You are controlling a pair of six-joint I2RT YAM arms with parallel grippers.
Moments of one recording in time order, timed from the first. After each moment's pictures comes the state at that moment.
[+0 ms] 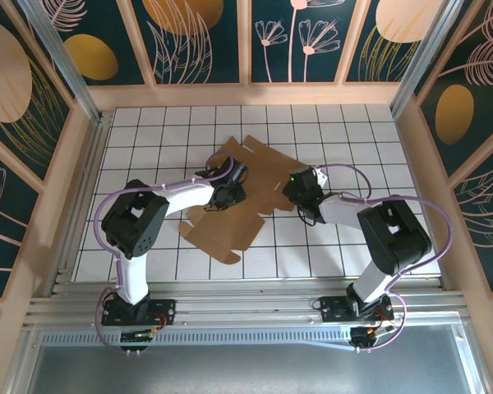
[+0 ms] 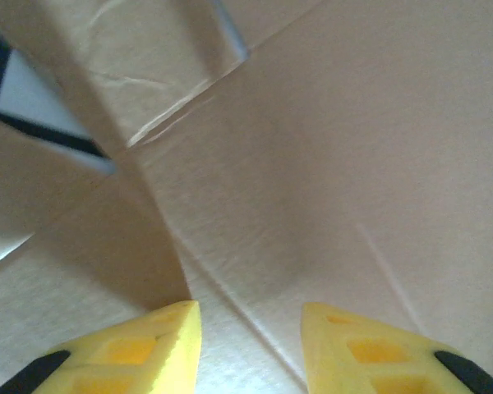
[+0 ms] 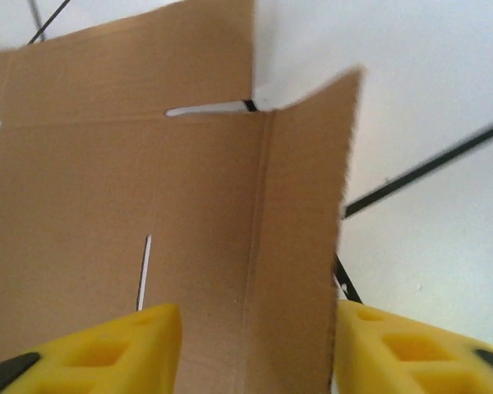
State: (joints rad) left arm -0.67 1.94 1.21 -0.38 -0.06 -1.07; right arm 0.49 1.63 0.75 0.05 0.21 0.91
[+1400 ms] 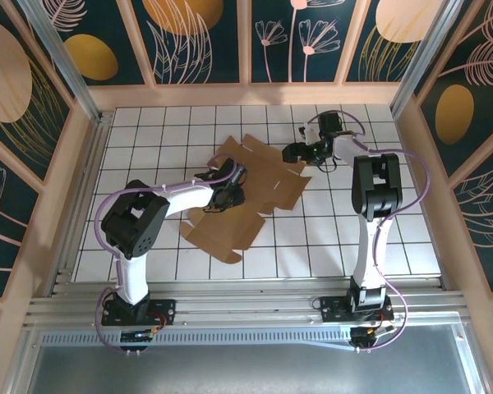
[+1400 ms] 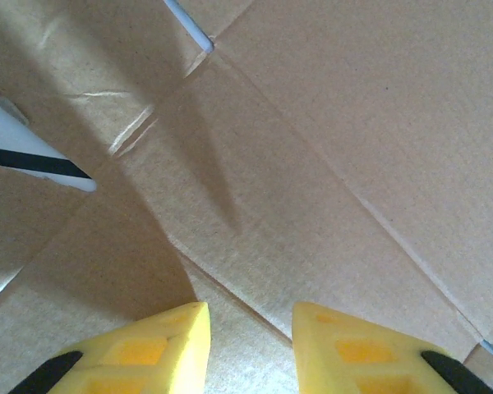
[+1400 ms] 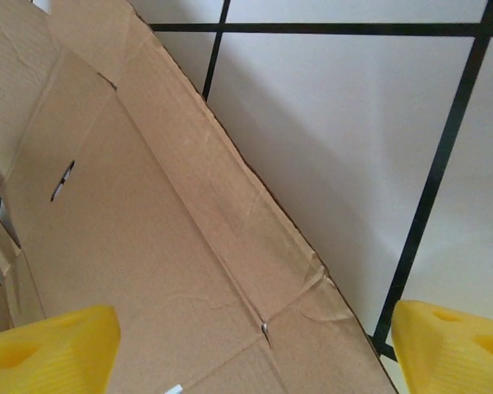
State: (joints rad) left arm -0.67 1.94 1.20 -0.34 -0.06 -0.91; right arm 0.14 2.20 1.62 -0.51 -0.61 0.04
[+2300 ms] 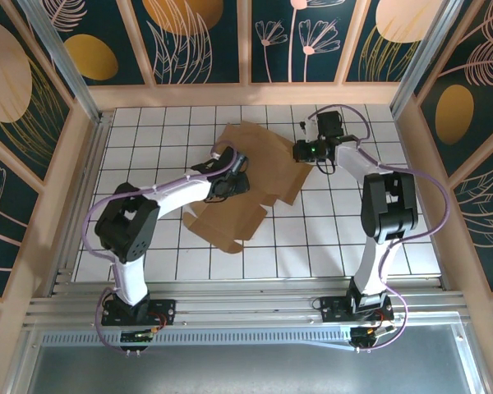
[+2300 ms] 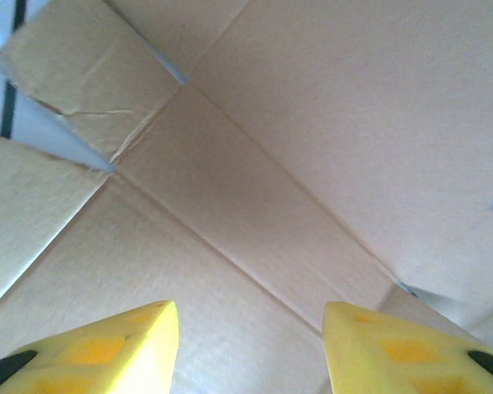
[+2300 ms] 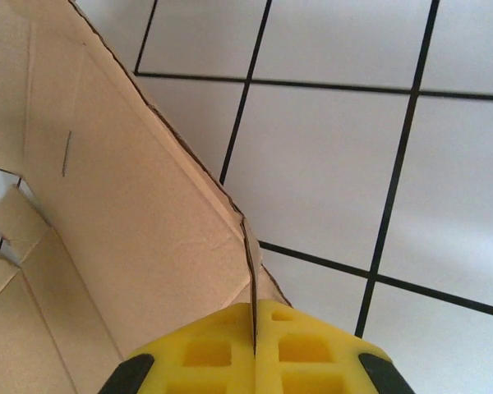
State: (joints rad) left arm -0.67 1.86 1.29 -0.41 -0.10 -0.85; right arm 0.21 1.90 1.40 -0.38 -0.36 0.11
